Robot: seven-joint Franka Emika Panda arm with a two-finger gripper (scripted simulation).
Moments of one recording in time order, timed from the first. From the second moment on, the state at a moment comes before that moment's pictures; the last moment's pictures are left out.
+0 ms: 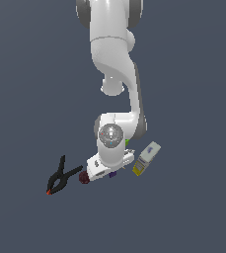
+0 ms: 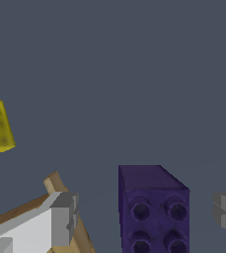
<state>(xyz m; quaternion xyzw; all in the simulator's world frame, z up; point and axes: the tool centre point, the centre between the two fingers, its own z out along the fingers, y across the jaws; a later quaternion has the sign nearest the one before) 0.100 -0.004 0.031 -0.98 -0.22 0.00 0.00</state>
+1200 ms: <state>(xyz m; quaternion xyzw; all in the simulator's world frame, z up) 0.100 -0.008 0.040 -0.98 -0.22 0.00 0.00</state>
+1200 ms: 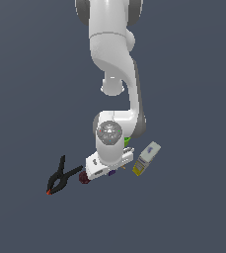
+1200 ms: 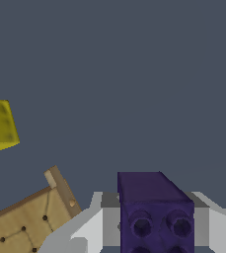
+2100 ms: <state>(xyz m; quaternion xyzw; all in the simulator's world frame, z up) 0.066 -0.046 0.193 -0.97 -0.22 0.00 0.00</state>
